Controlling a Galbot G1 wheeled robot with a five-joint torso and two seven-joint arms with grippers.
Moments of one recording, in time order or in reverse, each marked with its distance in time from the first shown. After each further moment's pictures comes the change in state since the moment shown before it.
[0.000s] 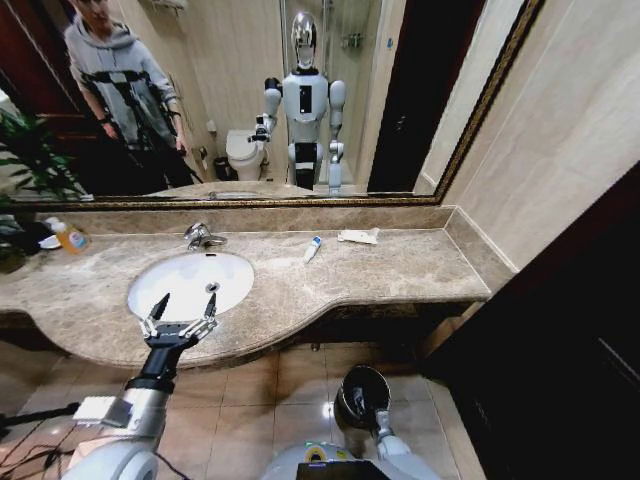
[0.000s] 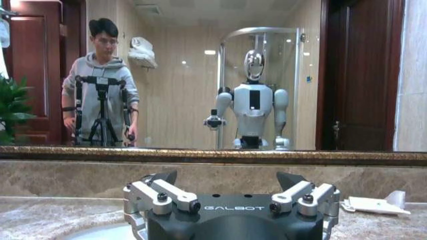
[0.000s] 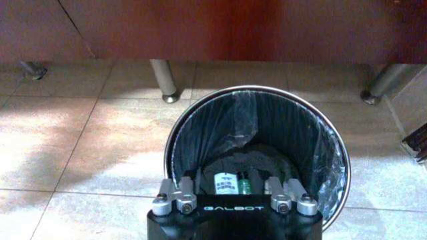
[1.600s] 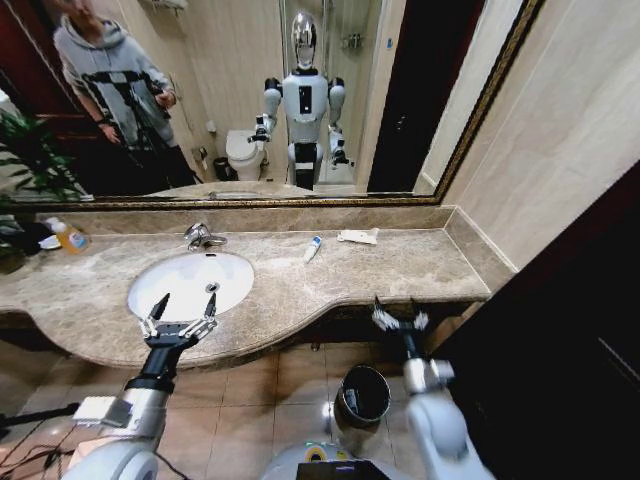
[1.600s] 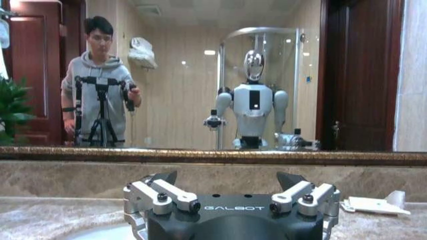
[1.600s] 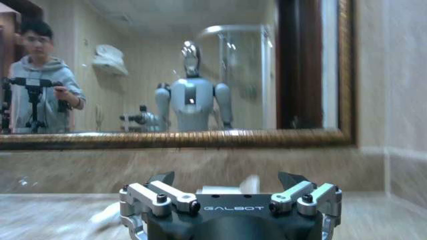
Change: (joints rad) left arm 0.000 0.000 0.000 0.000 0.000 0.000 0.000; right arm -0.312 -0.116 0.040 1.557 0.087 -0.234 0.124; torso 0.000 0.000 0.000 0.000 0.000
